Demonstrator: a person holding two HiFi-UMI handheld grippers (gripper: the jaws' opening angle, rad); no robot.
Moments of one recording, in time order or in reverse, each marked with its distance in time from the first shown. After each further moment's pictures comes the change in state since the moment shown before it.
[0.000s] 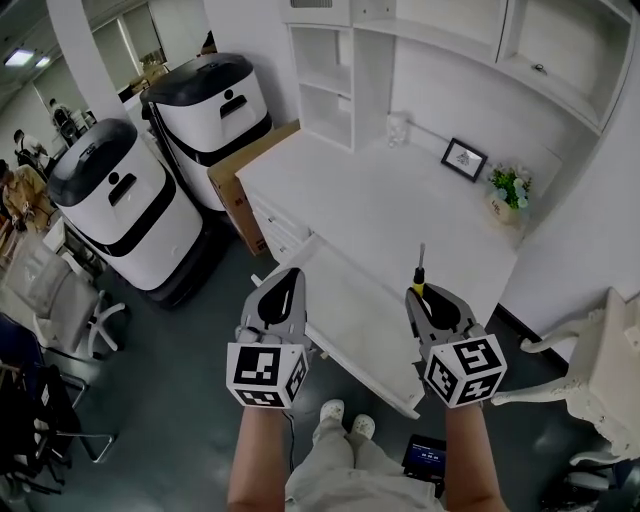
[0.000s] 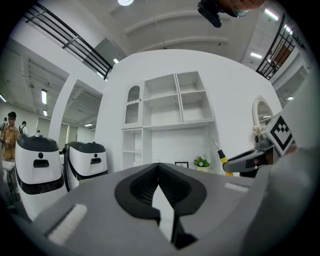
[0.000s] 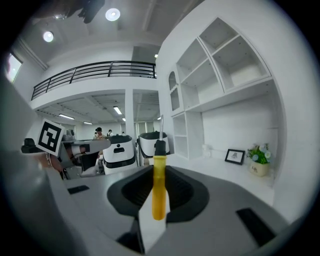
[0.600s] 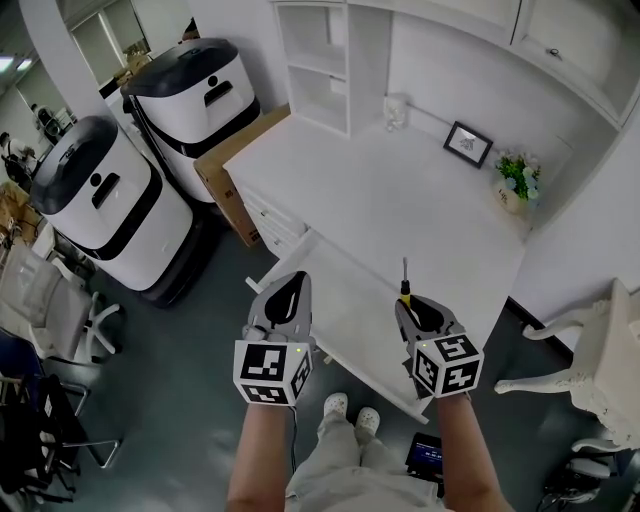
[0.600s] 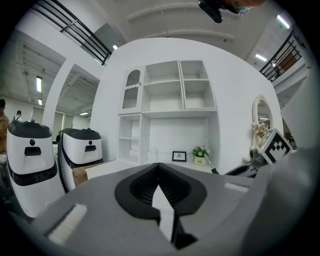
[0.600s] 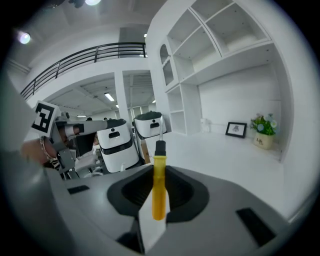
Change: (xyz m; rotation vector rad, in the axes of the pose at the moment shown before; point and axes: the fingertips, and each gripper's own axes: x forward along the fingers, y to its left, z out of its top) left arm 0.046 0.015 -0.060 -0.043 0.116 -0.063; right arm 0.062 -0.013 -0.095 0.089 0.221 -0.017
